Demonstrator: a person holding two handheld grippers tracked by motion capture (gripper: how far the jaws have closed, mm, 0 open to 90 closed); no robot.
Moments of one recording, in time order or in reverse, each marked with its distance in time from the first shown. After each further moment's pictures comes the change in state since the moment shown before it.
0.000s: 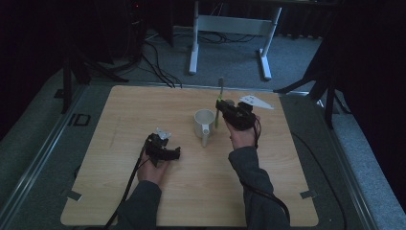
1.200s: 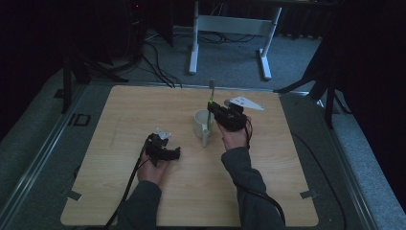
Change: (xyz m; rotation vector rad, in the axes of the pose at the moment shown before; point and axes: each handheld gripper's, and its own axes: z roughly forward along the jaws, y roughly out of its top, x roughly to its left) left arm 0.000 0.000 0.000 0.000 0.000 0.000; right arm 0.014 -0.009 0.017 0.011 0.038 0.001
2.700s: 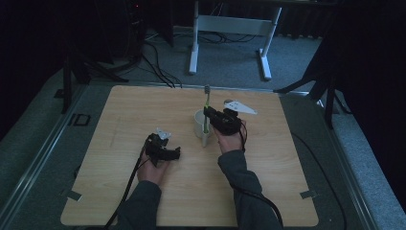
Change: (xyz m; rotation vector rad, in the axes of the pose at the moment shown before) left arm 0.000 0.000 0.000 -0.001 0.000 0.000; right arm 0.001 -0.020 0.014 0.020 -0.001 -0.017
